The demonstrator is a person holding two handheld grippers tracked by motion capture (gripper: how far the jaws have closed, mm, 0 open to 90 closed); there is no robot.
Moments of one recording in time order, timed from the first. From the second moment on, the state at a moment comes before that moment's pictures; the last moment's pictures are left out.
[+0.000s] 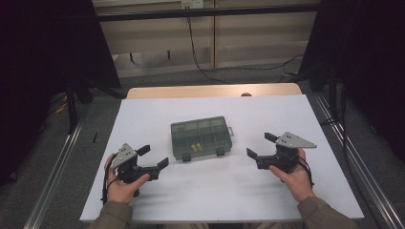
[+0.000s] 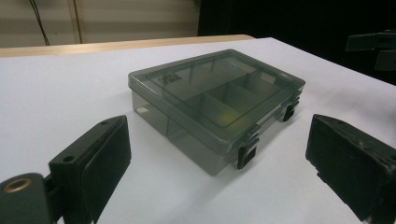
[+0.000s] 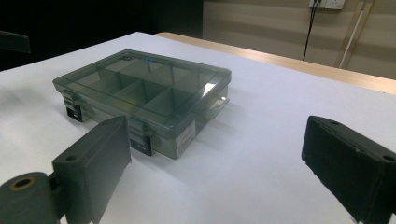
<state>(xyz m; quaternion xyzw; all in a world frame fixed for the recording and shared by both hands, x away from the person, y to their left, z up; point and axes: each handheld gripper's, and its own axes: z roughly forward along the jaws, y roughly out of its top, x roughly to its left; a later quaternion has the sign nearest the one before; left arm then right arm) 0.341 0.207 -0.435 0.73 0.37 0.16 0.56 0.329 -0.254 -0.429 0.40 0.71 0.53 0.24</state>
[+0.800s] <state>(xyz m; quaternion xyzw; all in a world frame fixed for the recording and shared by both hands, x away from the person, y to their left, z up) 0.333 0.218 -0.438 0.72 0.37 0.17 0.56 0.317 -0.270 -0.434 0.41 0.71 0.52 0.25</state>
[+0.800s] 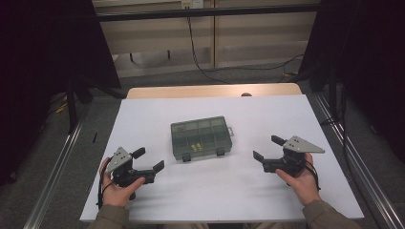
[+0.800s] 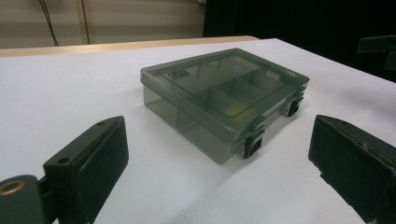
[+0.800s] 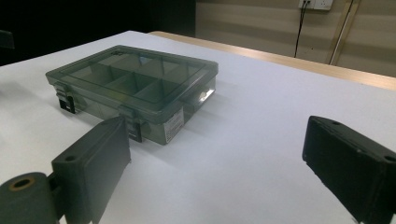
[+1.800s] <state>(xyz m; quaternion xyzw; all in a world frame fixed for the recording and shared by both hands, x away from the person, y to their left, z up) 0.330 0.220 -0.440 0.72 0.38 0.17 0.56 0.295 -0.295 -0.443 0.42 0.70 0.52 0.26</state>
